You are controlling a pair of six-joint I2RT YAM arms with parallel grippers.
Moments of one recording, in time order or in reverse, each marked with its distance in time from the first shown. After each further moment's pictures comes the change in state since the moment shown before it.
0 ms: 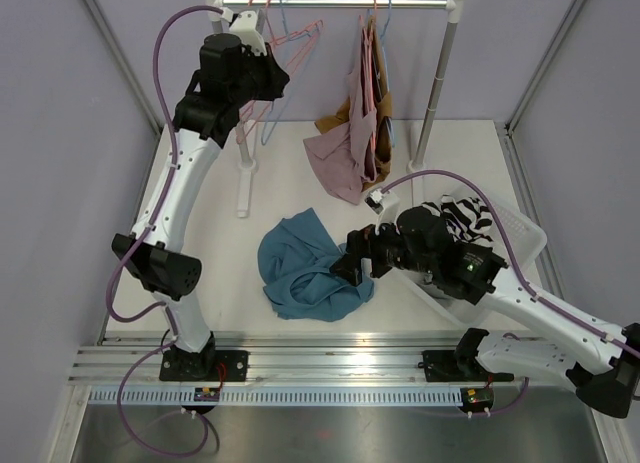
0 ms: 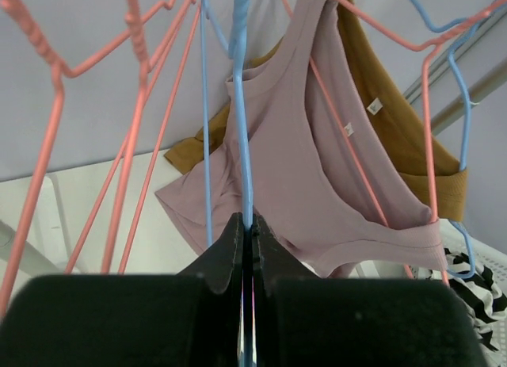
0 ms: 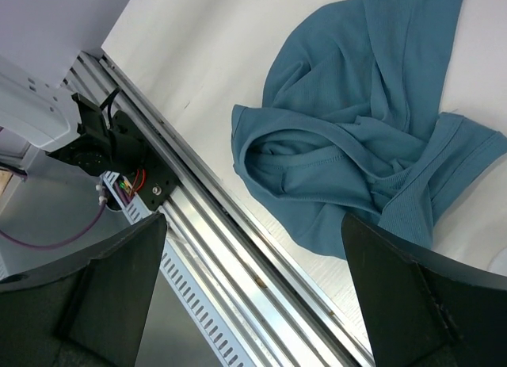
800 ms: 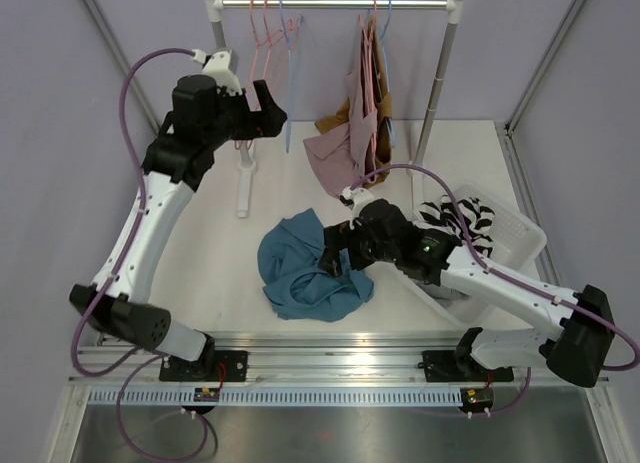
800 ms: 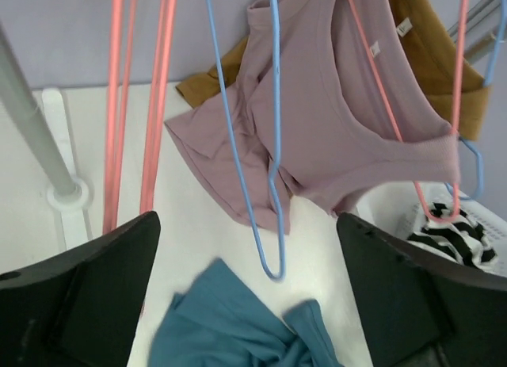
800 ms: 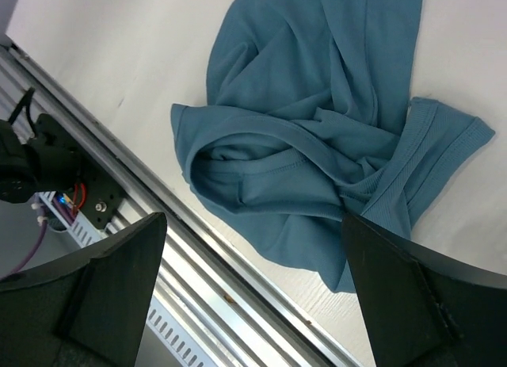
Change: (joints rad) left arm 0.031 -0.306 -0.419 0.023 -0.016 -0.056; right arm 0.000 0.240 0.051 0.015 0.078 -0.005
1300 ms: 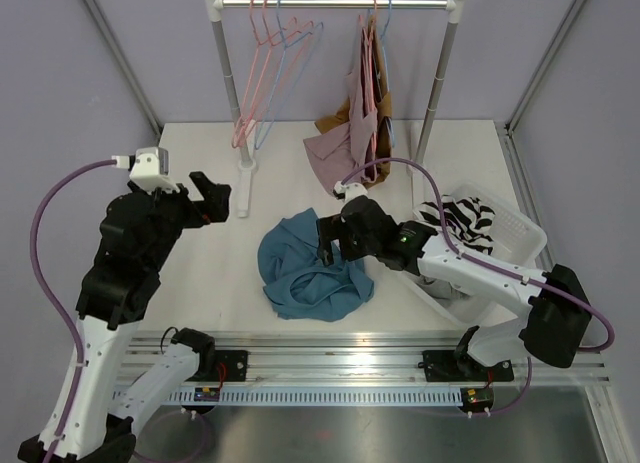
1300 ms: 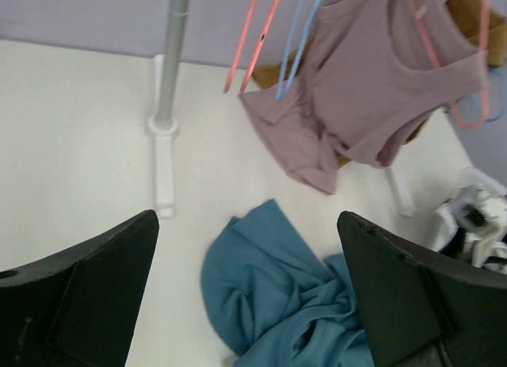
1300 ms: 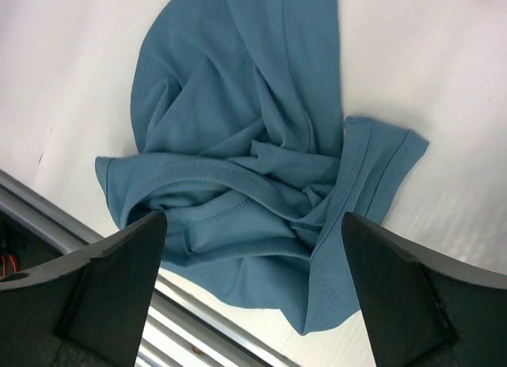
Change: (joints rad) left arm 0.002 -0.778 -0.602 -0.049 -0.212 0.000; right arm 0.000 0.174 0.048 0.014 0.173 0.016
